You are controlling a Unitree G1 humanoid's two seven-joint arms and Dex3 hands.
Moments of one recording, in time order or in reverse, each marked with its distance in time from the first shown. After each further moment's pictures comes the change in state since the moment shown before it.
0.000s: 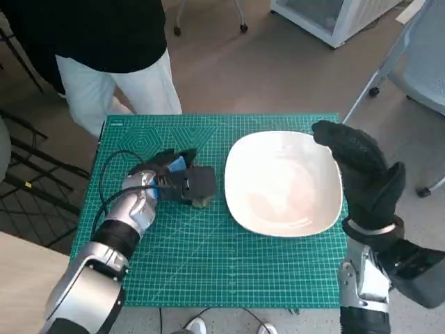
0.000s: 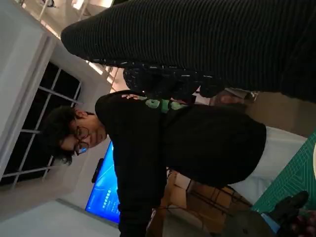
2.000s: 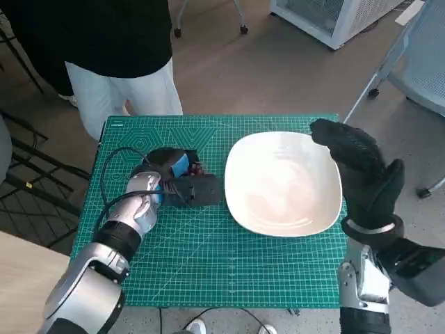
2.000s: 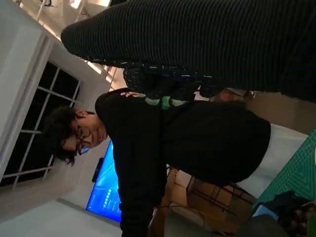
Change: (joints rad) left arm 0.006 0.016 -0.103 -0.021 0.047 -0.031 0.133; right arm 0.001 0.002 0.005 -0.025 -0.001 0.038 -0.012
